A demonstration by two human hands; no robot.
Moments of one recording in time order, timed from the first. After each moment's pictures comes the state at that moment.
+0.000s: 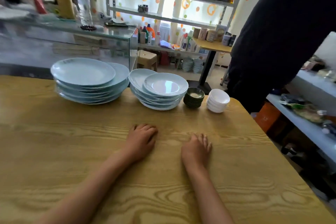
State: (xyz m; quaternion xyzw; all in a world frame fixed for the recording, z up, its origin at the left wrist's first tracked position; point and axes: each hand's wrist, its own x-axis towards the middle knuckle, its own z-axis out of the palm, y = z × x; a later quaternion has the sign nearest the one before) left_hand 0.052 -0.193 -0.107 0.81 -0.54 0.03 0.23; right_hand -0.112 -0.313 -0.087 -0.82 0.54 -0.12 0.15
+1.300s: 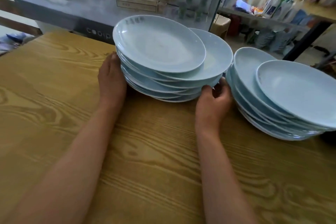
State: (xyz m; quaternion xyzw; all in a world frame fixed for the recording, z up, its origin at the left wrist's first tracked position) left_hand 0.343 -0.085 -0.090 0.77 -0.07 0.13 0.62; right_hand 0.210 -0.235 -0.075 -0.58 0.32 -0.41 0.62
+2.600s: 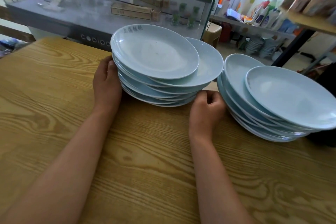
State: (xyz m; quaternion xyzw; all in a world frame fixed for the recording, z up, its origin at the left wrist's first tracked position) left_hand 0.333 -0.085 -0.083 0.72 -0.04 0.10 0.69; right_hand 0.208 -0.233 -0.078 -0.61 0.36 -0.43 0.56
